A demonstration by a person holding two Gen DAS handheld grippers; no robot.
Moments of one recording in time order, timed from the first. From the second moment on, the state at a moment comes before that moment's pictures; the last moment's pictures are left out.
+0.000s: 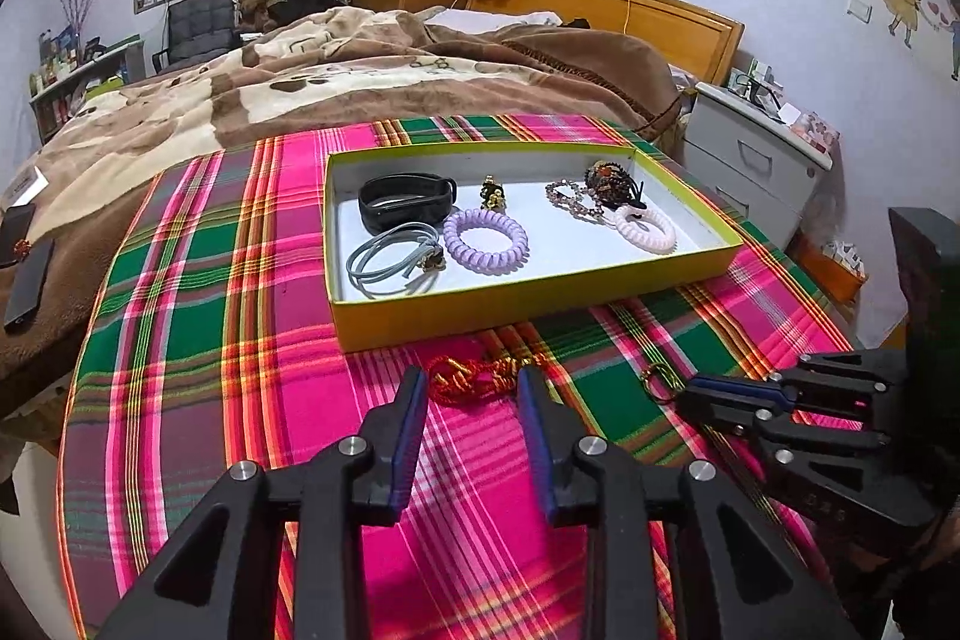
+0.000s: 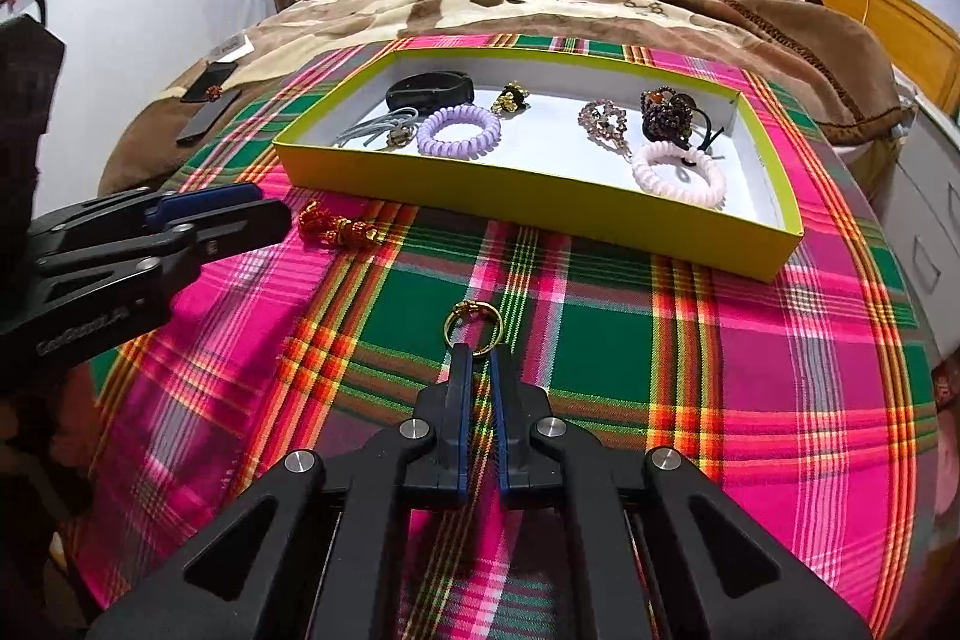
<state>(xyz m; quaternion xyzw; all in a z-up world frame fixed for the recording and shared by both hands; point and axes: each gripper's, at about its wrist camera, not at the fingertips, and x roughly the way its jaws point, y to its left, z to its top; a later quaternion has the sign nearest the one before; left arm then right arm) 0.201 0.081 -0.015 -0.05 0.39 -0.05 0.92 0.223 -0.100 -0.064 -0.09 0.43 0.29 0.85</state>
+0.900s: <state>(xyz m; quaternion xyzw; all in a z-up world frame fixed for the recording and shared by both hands) 0.227 0.047 -0.030 0.07 0.41 -0.10 0.90 0.224 -0.110 -0.062 -0.08 0.43 0.29 0.85</state>
